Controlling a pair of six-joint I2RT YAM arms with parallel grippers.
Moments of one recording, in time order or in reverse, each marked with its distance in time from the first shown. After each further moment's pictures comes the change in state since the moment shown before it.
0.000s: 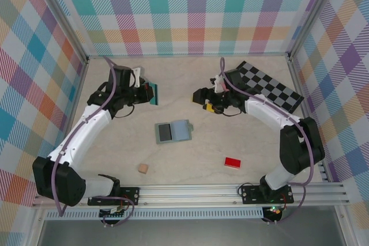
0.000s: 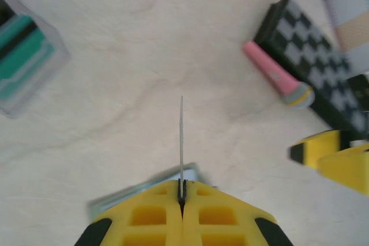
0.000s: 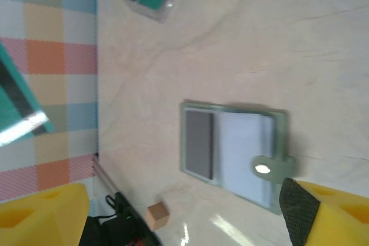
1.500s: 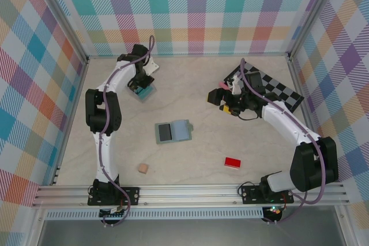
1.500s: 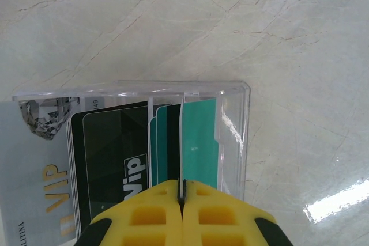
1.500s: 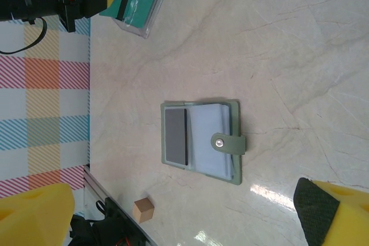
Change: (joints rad) left arm 0.120 0.891 0.747 -0.319 -0.282 0.848; right arm -0.122 -0.189 -0.082 -0.106 -0.018 -0.077
